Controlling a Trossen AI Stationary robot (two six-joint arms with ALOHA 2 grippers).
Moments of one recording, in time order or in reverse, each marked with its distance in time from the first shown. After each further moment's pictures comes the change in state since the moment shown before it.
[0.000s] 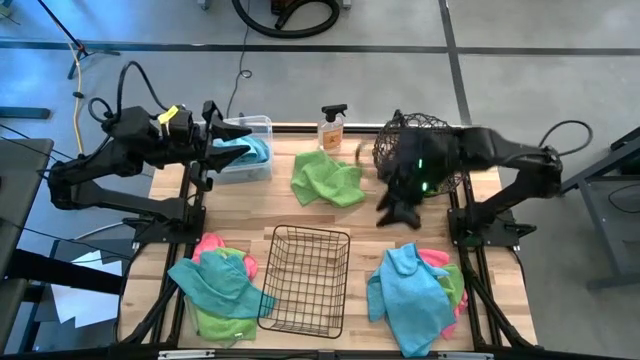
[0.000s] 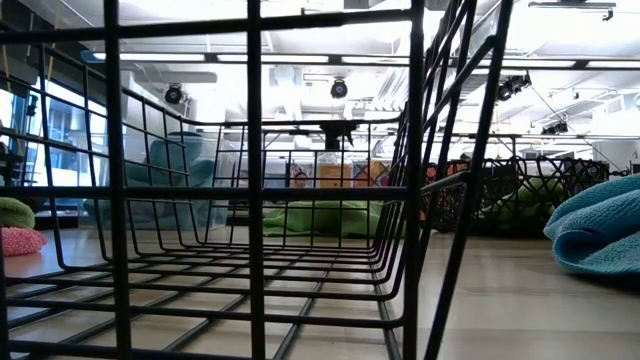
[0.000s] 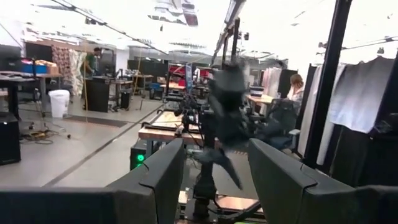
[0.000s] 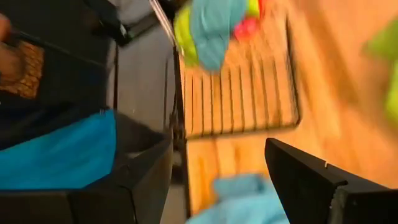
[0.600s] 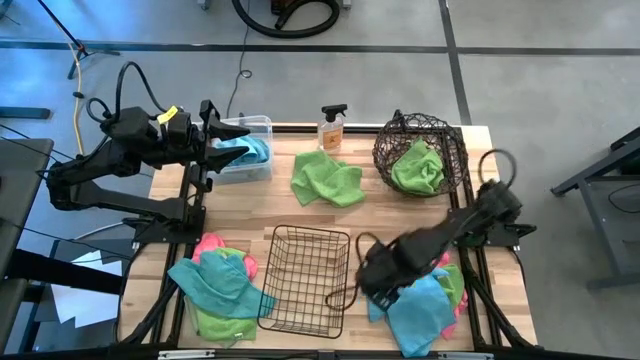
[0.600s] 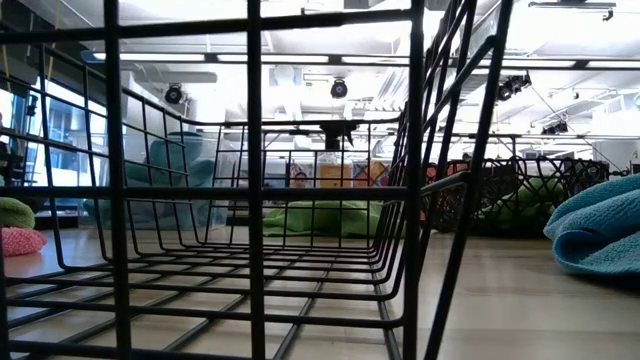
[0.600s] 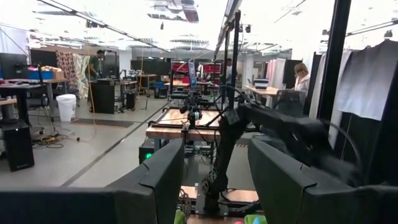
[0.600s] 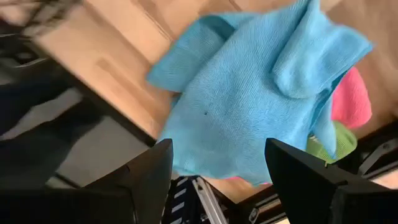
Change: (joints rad) left arm 0.000 -0.014 0.000 -0.031 -0.002 0.064; right arm 0.454 0.421 0.000 -0.307 0.169 0.763
